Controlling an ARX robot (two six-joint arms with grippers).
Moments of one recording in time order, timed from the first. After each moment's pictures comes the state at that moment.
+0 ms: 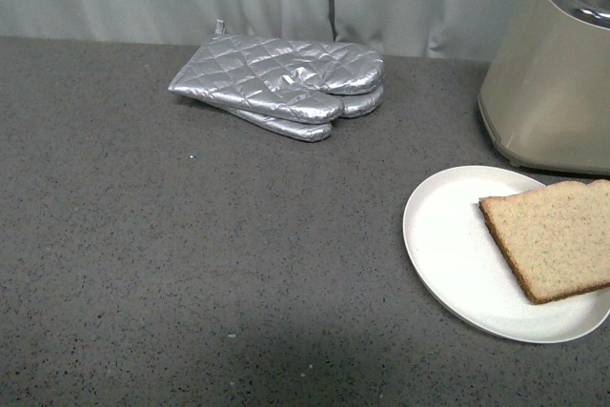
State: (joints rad) left arm 0.00 0.01 0.01 0.00 0.00 -0.01; right arm -0.01 0.03 0.02 -0.05 -0.05 0.04
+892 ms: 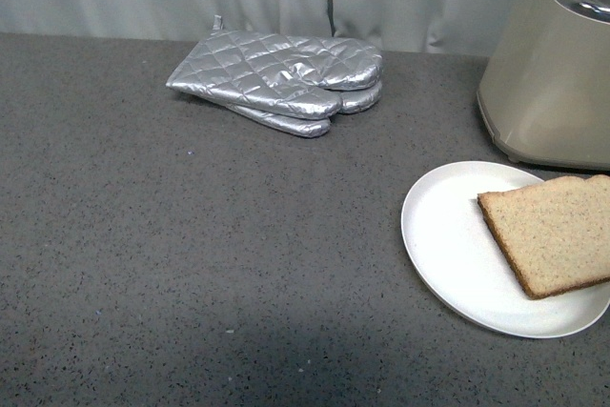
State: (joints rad) left arm 0.00 0.00 0.01 0.00 0.00 -0.01; right arm -0.11 1.74 0.12 0.92 0.03 0.87
